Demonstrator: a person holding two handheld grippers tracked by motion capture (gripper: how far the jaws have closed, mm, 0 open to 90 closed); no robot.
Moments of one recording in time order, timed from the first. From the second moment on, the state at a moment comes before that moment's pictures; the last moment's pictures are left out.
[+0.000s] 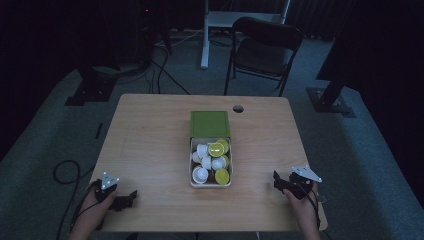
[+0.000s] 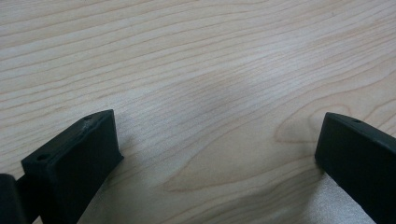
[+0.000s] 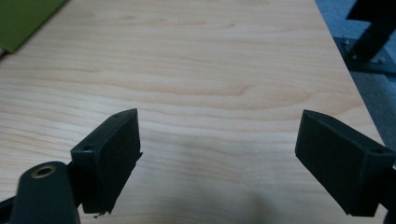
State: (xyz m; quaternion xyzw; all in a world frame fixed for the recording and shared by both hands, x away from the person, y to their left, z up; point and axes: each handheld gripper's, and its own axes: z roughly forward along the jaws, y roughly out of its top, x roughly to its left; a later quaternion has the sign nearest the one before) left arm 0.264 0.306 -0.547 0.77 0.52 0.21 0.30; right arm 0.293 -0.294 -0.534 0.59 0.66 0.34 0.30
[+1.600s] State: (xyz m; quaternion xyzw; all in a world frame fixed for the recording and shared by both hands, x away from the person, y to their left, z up) left arm 0.263 0.304 -0.547 0.78 0.50 0.20 0.30; right arm 0.307 -0.291 -0.551 0.58 0.71 0.31 0.24
